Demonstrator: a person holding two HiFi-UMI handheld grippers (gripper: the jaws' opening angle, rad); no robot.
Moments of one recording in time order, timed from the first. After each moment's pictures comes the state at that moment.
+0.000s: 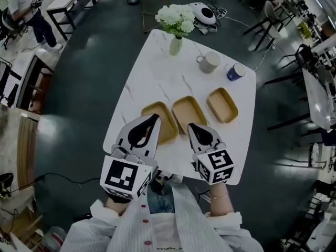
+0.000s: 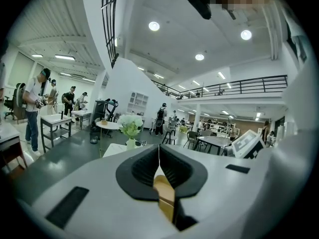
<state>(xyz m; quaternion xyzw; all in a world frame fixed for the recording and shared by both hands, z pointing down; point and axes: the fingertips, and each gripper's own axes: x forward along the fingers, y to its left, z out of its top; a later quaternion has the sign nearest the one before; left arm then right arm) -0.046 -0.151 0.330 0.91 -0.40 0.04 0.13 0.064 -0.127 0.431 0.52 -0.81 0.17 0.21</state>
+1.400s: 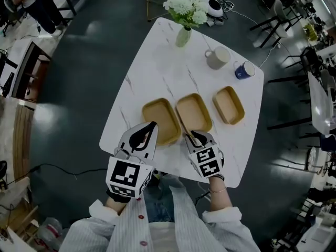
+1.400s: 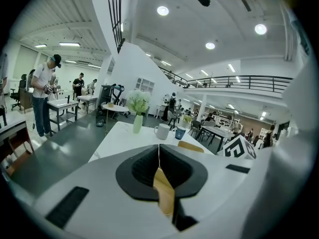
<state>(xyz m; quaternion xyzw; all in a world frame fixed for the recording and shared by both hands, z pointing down) -0.056 -0.151 0.423 0.89 -0.41 0.10 0.19 0.079 -0.104 0.571 0.44 -0.77 0.20 0.42</state>
